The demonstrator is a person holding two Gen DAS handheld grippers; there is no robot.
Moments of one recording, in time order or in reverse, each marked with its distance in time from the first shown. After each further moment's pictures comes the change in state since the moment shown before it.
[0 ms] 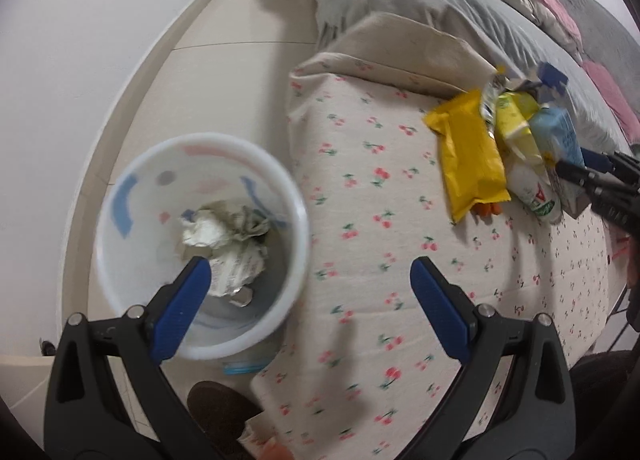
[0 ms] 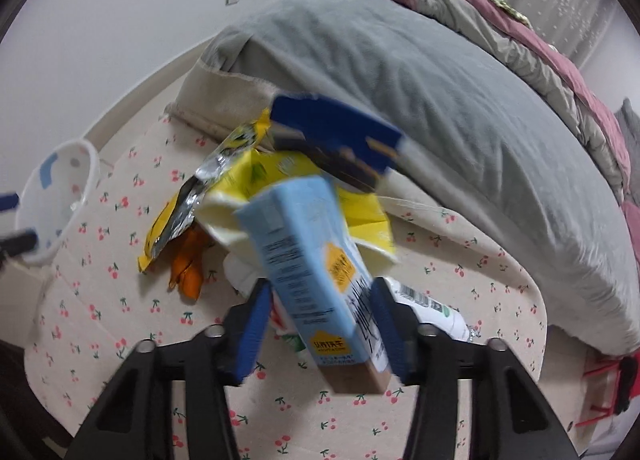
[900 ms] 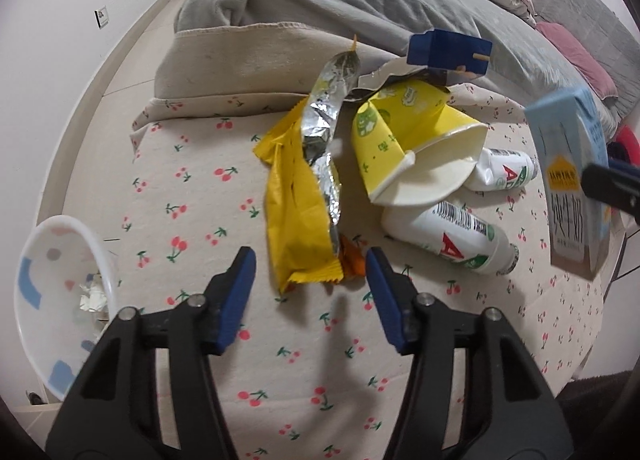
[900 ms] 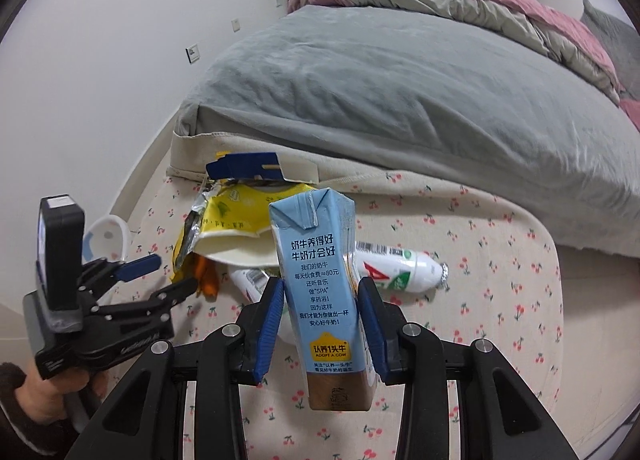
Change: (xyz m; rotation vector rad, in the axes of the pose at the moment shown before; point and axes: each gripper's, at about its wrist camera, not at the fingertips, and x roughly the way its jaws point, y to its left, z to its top) left arm 0.035 -0.127 0.032 0.163 -0.035 -0.078; right arm -0.055 -0.068 -0.036 0.308 -0.045 0.150
